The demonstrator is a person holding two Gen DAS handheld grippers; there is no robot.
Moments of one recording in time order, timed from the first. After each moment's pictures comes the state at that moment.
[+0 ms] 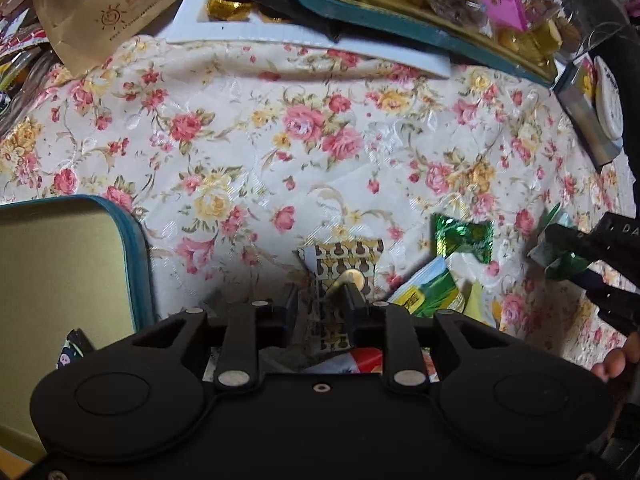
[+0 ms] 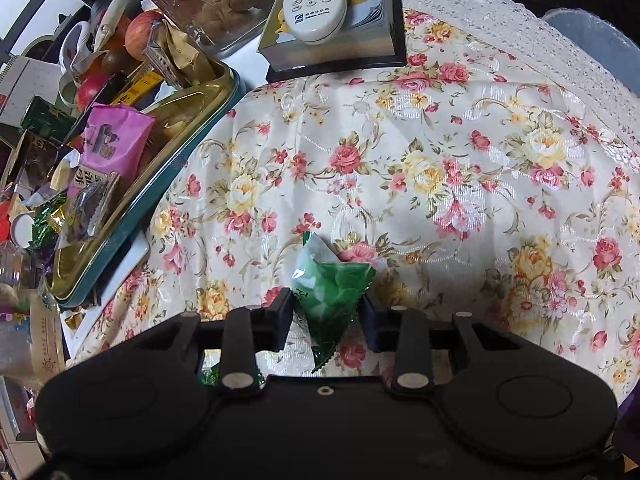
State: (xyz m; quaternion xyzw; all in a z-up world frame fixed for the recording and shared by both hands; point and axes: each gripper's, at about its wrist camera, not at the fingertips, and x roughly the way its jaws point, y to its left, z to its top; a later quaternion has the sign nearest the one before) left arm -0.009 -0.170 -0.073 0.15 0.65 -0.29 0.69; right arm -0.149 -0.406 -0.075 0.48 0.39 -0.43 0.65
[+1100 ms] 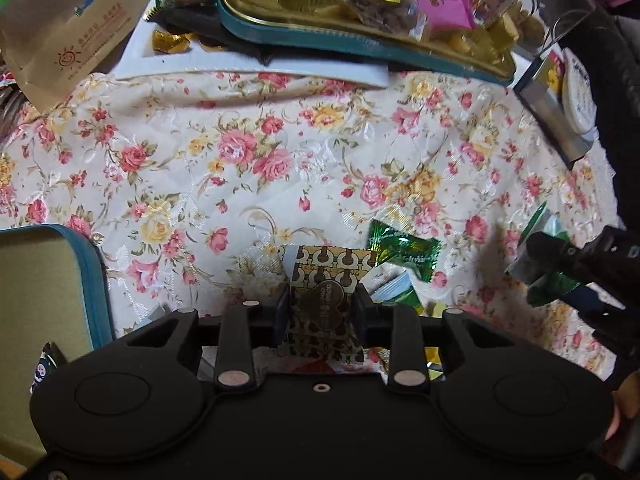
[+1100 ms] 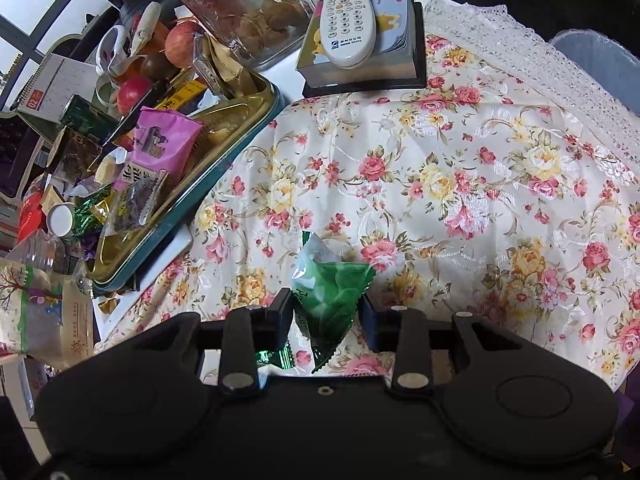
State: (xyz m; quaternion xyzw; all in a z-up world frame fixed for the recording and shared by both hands) left arm -0.025 -0.202 -0.053 0.15 0.63 -0.32 0.69; right arm -0.156 -0.391 -0.039 0.47 0.38 -0.41 0.68
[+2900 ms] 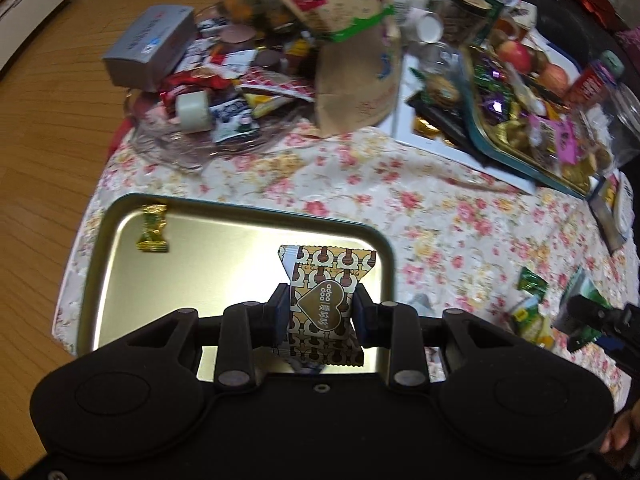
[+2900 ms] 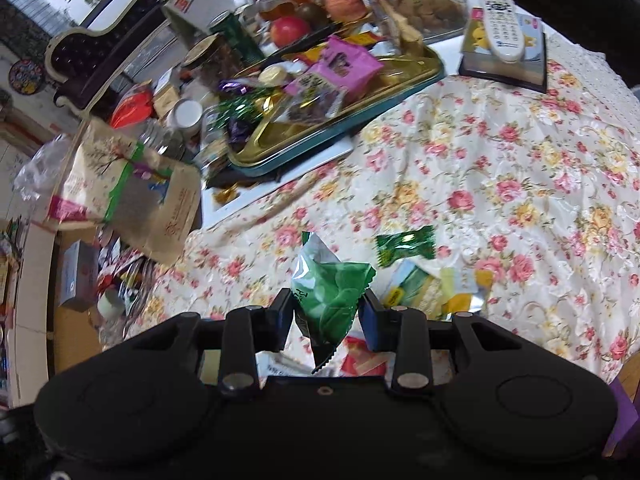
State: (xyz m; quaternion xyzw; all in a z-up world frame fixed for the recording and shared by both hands) left arm 0.044 0.003 0.037 0.08 0.58 -0.21 0.78; right arm -0.097 -0.258 0.029 0.41 0.41 -0.30 0.76
